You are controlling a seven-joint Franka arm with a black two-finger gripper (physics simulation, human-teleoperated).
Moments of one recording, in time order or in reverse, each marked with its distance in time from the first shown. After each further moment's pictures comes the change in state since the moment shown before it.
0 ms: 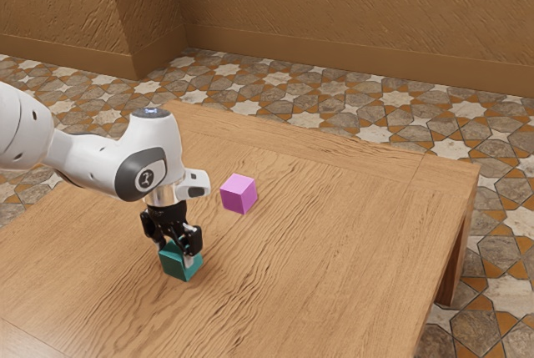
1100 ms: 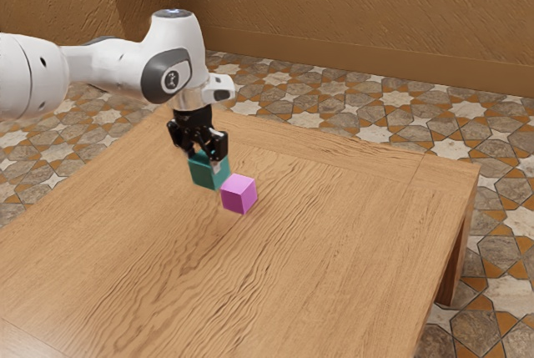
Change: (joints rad) arm 0.000 0.139 -0.006 0.572 0.046 -0.298 -0.019
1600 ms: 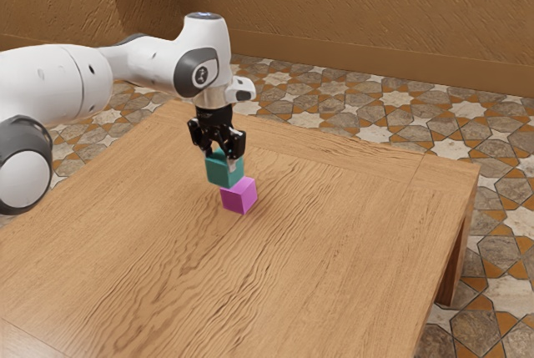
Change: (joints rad) arm 0.000 0.260 -0.006 0.326 0.013 -0.146 0.006
